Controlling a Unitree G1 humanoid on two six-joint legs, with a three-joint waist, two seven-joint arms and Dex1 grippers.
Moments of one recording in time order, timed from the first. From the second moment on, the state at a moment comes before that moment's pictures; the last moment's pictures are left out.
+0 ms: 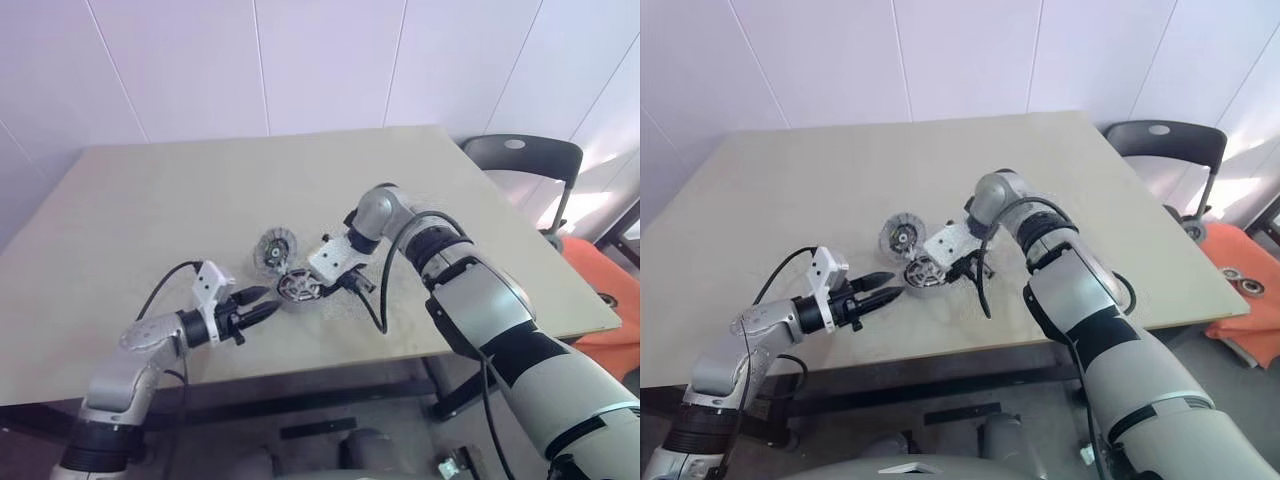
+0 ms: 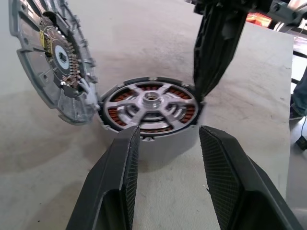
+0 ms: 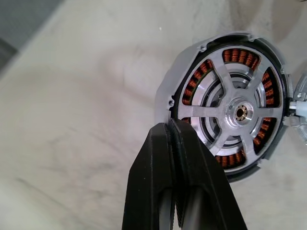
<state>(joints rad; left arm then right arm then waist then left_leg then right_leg) -0.07 0.51 0.01 -0.16 -0.46 0.44 -0.84 -1.30 -0.15 0.44 1.35 -0.42 -0.57 1.58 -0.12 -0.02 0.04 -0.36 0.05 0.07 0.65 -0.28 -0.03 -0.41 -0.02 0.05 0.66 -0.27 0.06</state>
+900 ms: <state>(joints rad) -0.03 0.50 0.02 -0.19 -0.45 0.44 -0.83 -1.26 -0.02 0.40 1.30 -0.38 -0.16 1.46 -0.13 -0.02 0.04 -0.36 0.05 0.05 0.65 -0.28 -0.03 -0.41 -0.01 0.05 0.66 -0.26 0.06</state>
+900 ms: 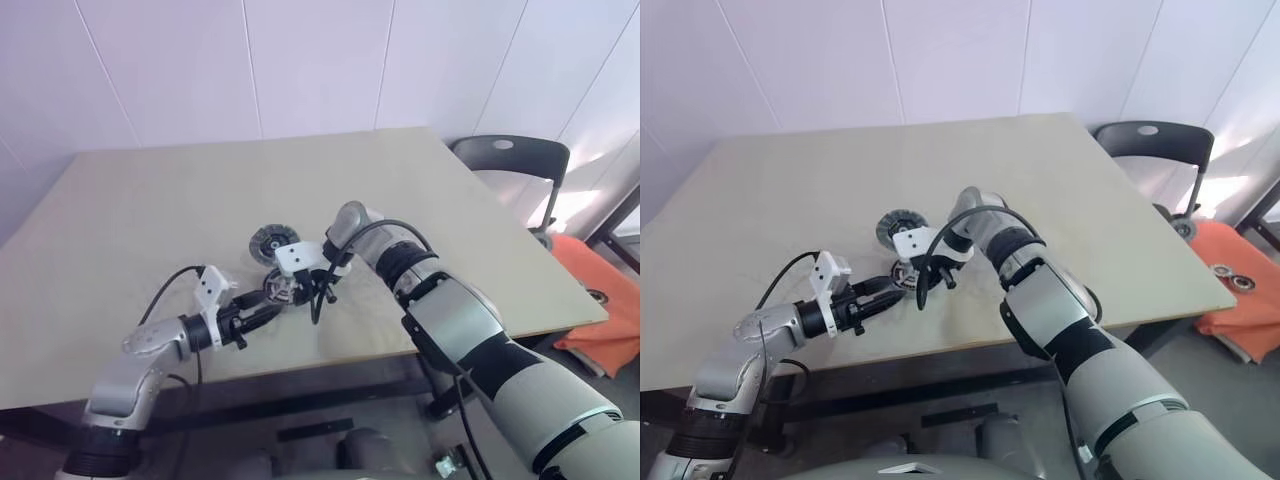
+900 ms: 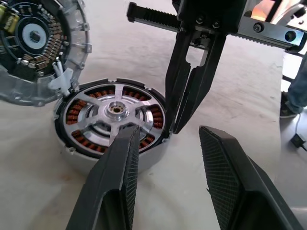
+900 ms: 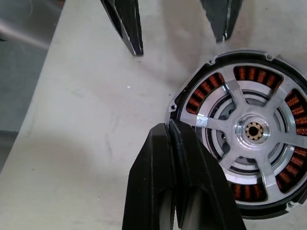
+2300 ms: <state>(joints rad) -0.07 0.51 0.02 -0.17 -0.45 0.44 -0.86 -1.25 -0.20 0.51 1.17 -0.32 -0.78 1.38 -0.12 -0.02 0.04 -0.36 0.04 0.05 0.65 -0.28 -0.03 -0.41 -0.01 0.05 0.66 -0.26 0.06</state>
